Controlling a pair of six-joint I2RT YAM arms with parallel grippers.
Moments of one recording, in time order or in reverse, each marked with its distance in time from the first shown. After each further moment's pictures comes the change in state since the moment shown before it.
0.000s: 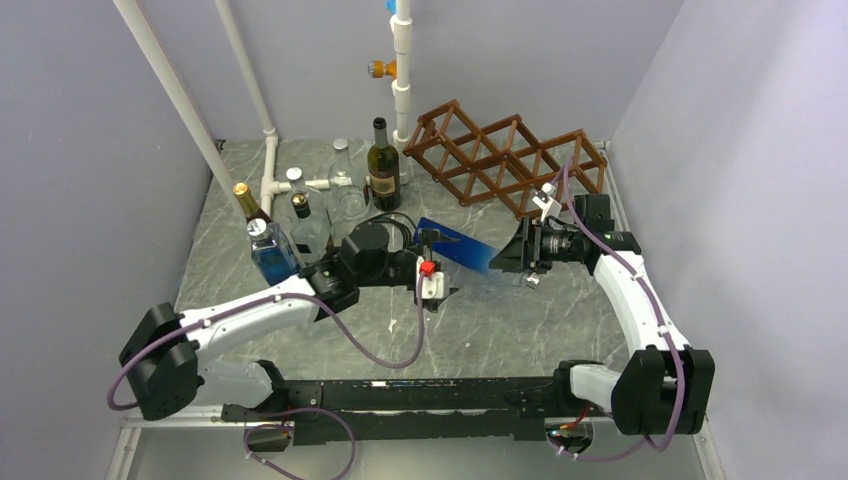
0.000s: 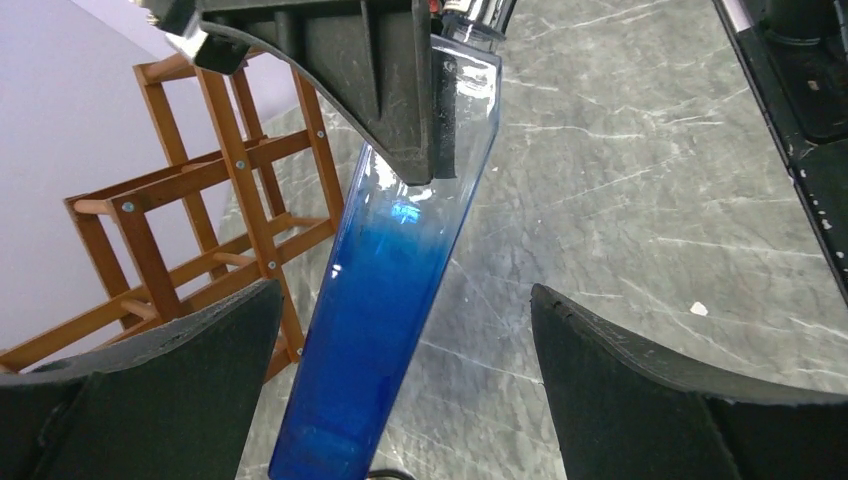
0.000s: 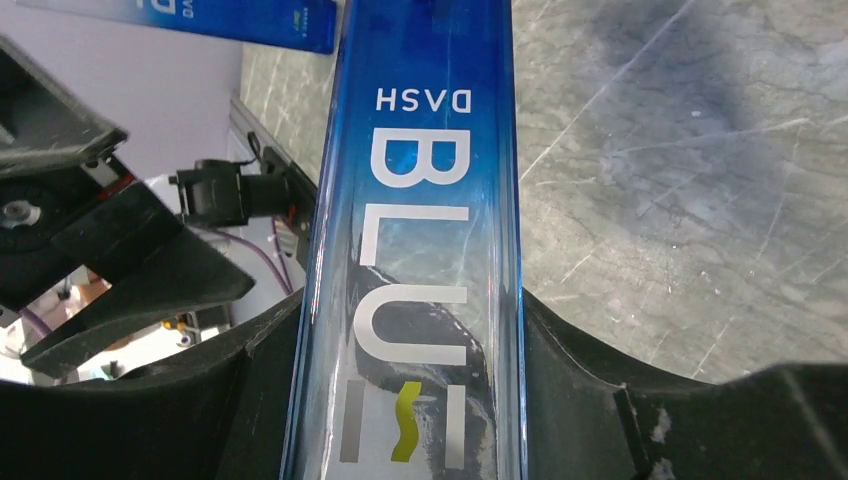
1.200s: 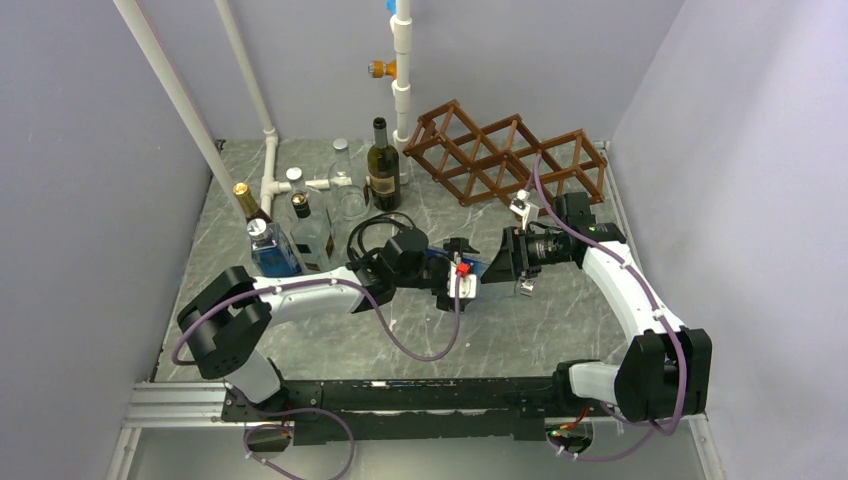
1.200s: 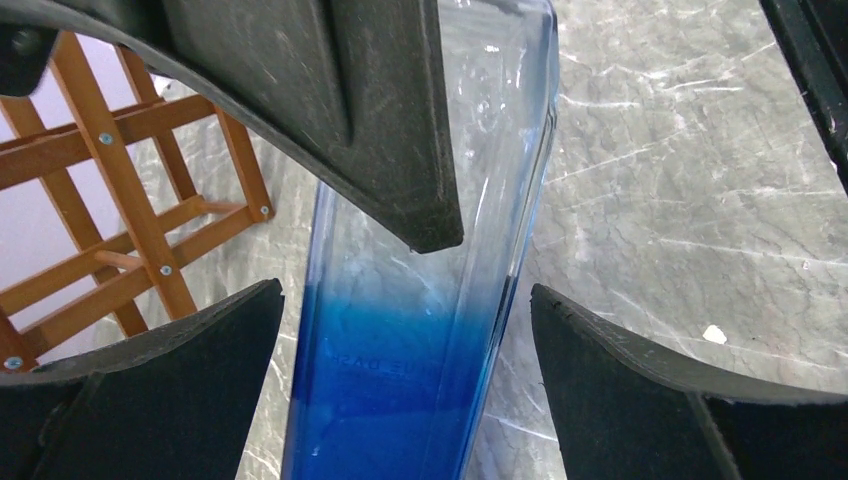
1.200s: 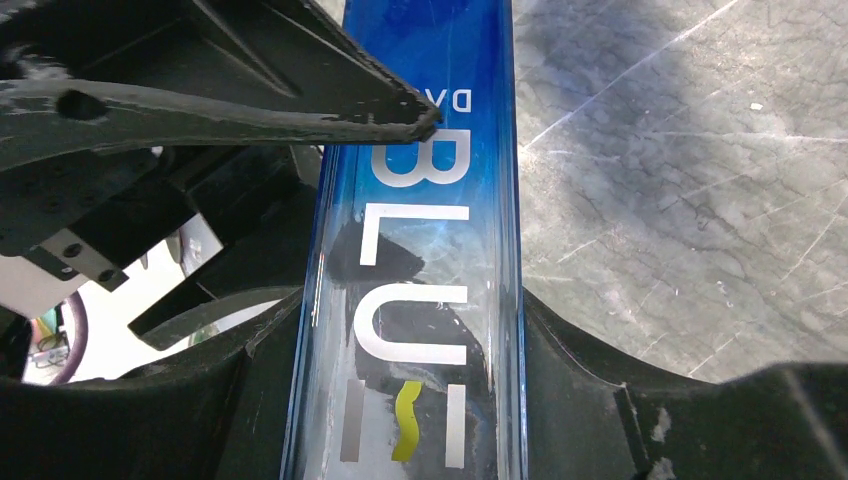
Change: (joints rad) left arm -0.042 0.325 0.076 0.141 -0.027 -0.019; right arm 0.112 0.079 0.045 -0.117 -0.004 -0.229
